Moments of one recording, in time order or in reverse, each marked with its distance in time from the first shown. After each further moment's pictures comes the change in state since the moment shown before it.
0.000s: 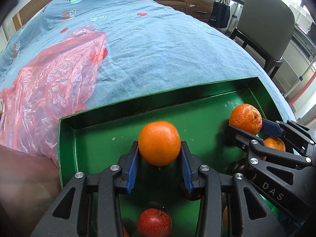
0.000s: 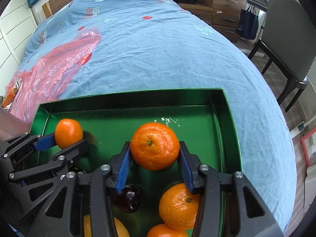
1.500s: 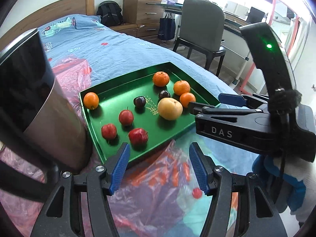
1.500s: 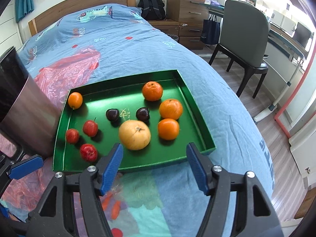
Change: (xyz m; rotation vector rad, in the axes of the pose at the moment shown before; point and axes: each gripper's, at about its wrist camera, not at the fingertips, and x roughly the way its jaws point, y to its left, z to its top) left arm -0.181 0.005 -0.144 0.250 -0.163 -0.234; right arm -0.148 0.055 -0.112 0.123 -0.123 -0.179
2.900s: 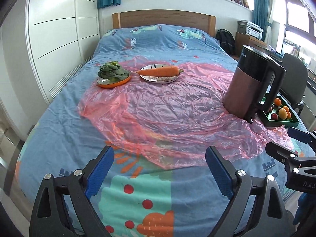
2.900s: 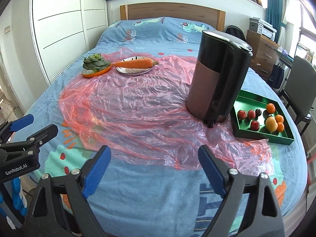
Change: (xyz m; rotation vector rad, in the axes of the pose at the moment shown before) left arm -0.268 0.214 -0.280 -0.475 -0.198 0.574; right arm -0.180 0.306 -0.169 -0.364 -0.148 0.332
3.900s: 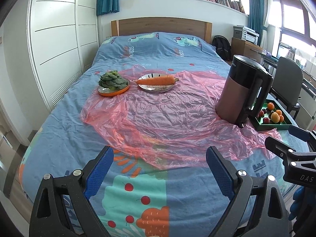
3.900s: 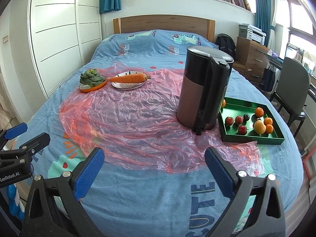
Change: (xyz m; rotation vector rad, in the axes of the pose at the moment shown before) left arm -0.038 -0.008 0.006 0.017 -0.053 -0.017; right arm -0.036 -0.010 -0.001 0.041 -0.090 -0.046
